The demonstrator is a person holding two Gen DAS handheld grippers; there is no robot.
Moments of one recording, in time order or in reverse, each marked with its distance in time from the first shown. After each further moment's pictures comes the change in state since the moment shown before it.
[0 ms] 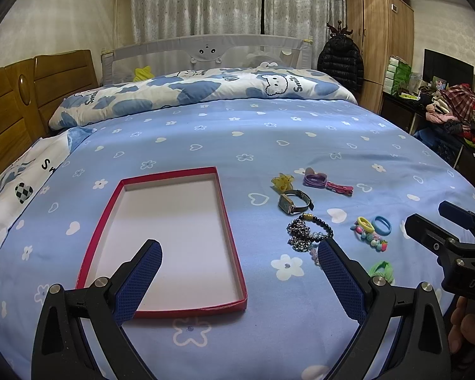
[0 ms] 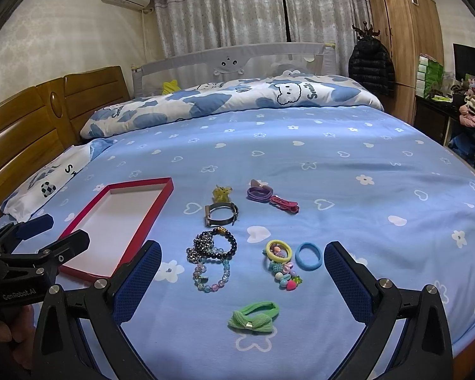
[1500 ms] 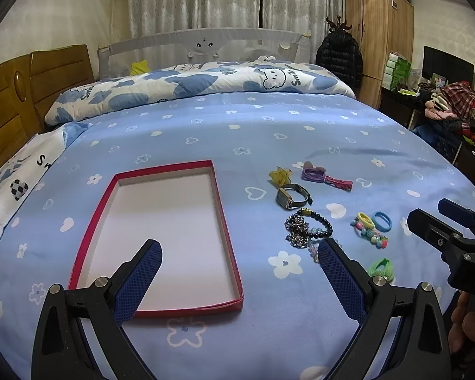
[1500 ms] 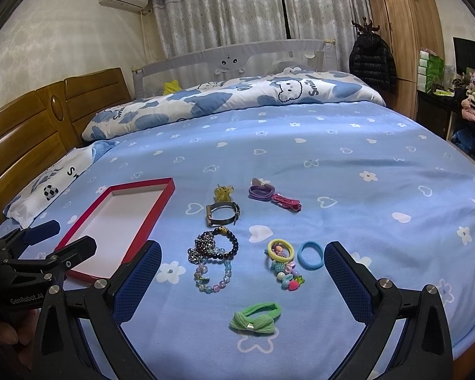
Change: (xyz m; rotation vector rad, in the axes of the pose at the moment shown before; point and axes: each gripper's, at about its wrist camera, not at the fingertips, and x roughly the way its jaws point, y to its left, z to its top) left arm 0.008 -0.002 0.000 0.002 0.029 -0.011; right arm 0.001 0.011 0.002 0.013 0.010 0.011
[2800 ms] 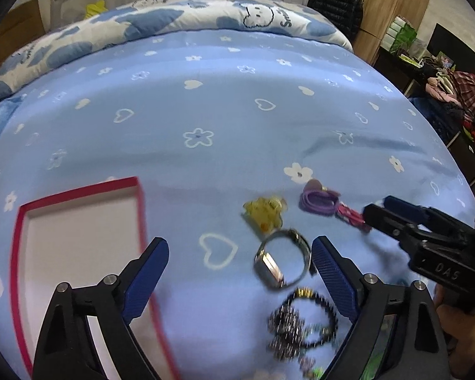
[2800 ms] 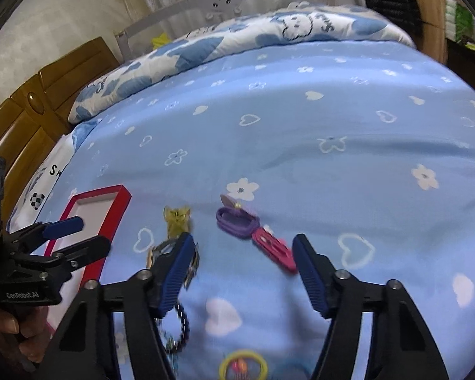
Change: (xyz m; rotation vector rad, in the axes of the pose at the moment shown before) left arm 0.212 -0.008 0.132 -0.022 0.332 -0.132; right arm 0.188 -0.079 0.075 0.086 0.311 0.138
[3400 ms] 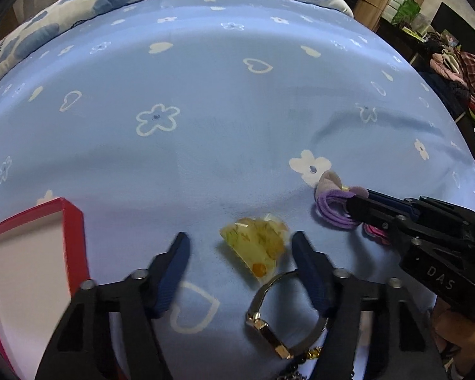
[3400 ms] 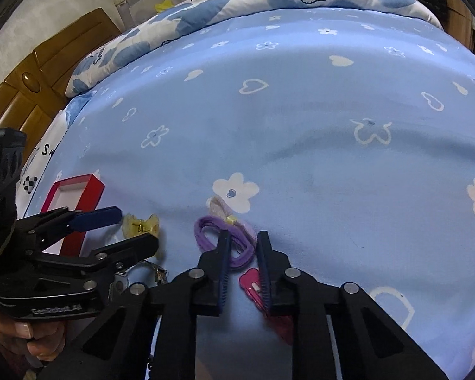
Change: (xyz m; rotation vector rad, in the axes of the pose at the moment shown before) left arm 0.110 -0.009 0.035 0.033 0.153 -0.008; right arm 0.071 -0.015 0.021 -0.039 0.152 0.033
